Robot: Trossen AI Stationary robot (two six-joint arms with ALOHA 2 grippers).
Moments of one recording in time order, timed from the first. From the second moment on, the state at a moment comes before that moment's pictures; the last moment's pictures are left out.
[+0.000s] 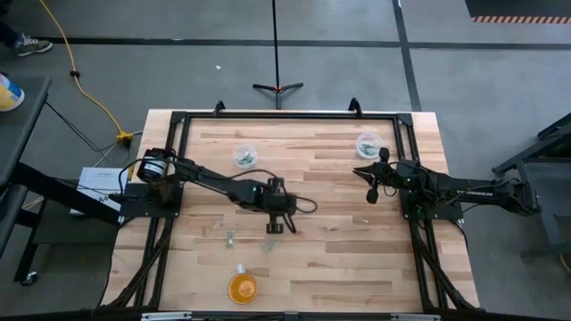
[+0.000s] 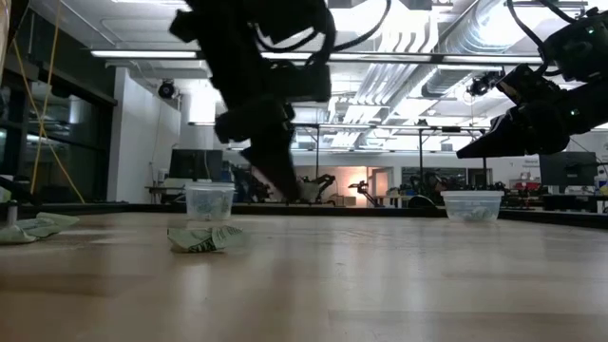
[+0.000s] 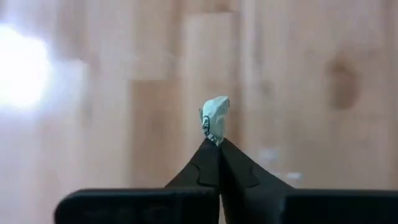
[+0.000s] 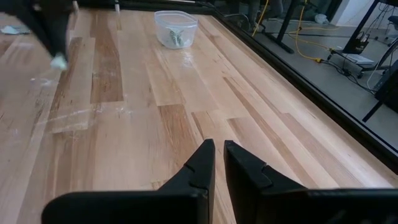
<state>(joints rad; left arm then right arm) -0.16 1.89 1.24 -0.46 -0.26 -0.07 -0.24 0.38 0.01 0.05 0.14 -0.10</state>
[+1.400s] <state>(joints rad) 0.41 1.65 1.19 -0.86 -0.17 0.13 -0.24 0.39 0.01 0.07 0.15 -0.13</state>
